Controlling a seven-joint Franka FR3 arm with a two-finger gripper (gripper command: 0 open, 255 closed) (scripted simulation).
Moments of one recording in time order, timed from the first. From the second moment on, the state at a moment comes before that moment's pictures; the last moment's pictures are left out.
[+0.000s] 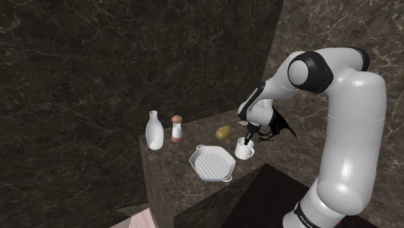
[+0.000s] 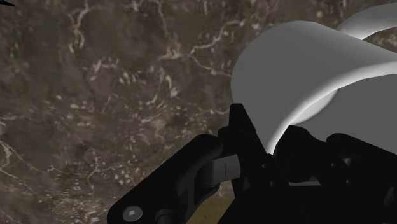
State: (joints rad) arm -0.15 0.35 -0.45 -2.39 0.58 2.71 -1.24
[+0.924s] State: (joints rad) arm -0.06 0.17 -0.58 -2.42 0.34 2.59 -1.06
